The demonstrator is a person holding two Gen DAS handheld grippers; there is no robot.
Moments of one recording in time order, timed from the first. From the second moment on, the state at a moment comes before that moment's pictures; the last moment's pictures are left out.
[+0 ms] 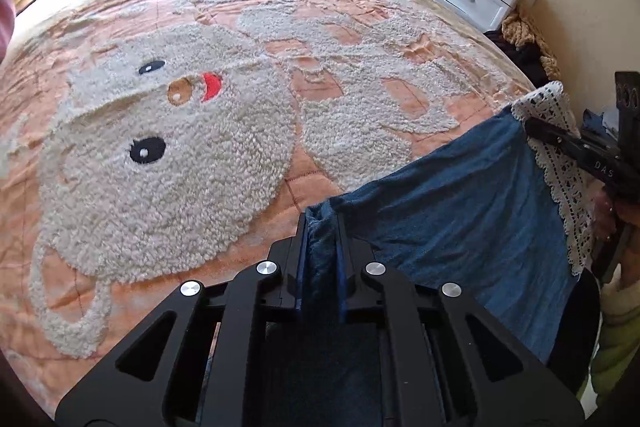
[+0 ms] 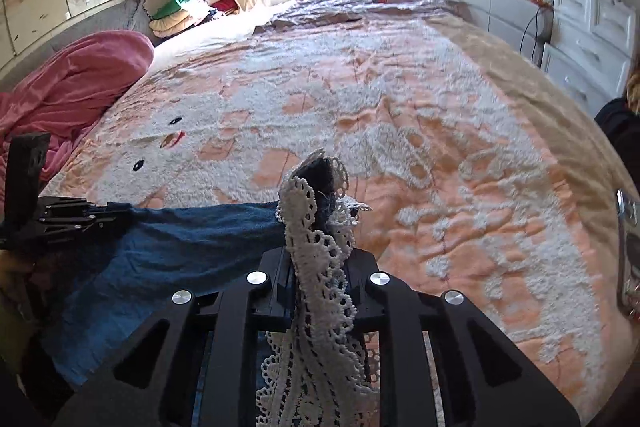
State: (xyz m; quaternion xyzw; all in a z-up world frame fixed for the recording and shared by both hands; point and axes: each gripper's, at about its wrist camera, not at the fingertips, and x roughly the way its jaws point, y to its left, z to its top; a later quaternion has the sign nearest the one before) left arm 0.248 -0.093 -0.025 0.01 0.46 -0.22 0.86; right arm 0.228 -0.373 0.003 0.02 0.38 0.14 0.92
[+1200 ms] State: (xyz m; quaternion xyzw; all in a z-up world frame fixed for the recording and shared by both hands) left arm 0.081 -0.012 -0.011 0.02 0.43 -0.11 0.89; right arm 0.124 -0.426 -0.038 0.12 0.45 0.07 0.88
